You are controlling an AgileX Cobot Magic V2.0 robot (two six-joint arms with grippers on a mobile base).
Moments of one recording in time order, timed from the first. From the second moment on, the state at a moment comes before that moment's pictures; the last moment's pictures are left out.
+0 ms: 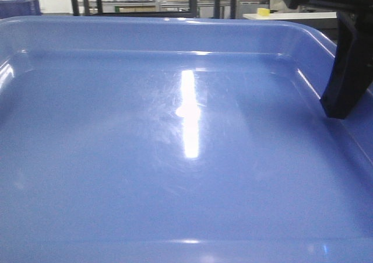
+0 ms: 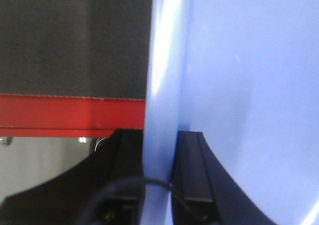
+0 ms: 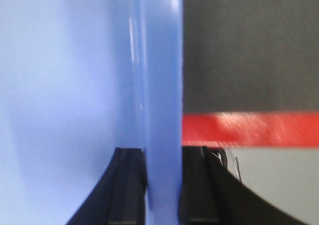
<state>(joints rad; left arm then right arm) -0.75 1.06 -0.88 0.14 1.06 -0.84 0.70 1.18 -0.92 -0.09 0.94 0.80</state>
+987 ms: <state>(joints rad) -0.75 1.06 -0.88 0.14 1.06 -0.84 0.70 1.18 -0.92 -0.09 0.94 0.80</state>
